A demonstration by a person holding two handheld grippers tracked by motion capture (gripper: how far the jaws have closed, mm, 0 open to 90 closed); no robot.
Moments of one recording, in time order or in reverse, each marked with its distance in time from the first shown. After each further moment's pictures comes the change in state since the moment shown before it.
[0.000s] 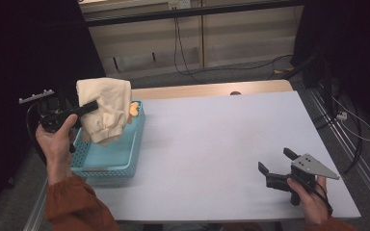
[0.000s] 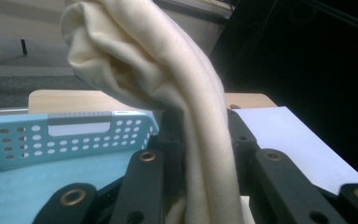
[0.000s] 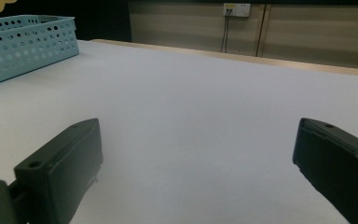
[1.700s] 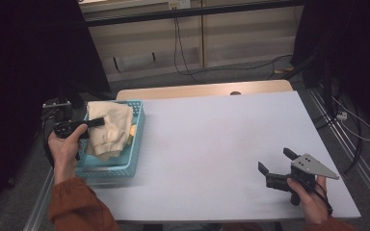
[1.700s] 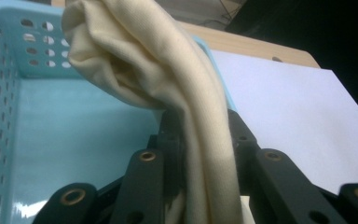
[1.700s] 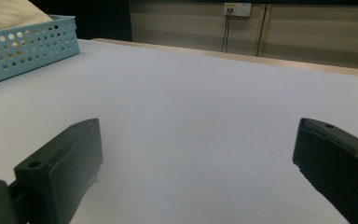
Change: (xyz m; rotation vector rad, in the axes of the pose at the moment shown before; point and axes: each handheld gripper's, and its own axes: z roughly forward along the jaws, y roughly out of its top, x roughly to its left) left arm 0.042 -0.037 0.037 0.236 0.083 -0.134; right arm 0.000 0.000 0.000 0.004 0.004 0.000
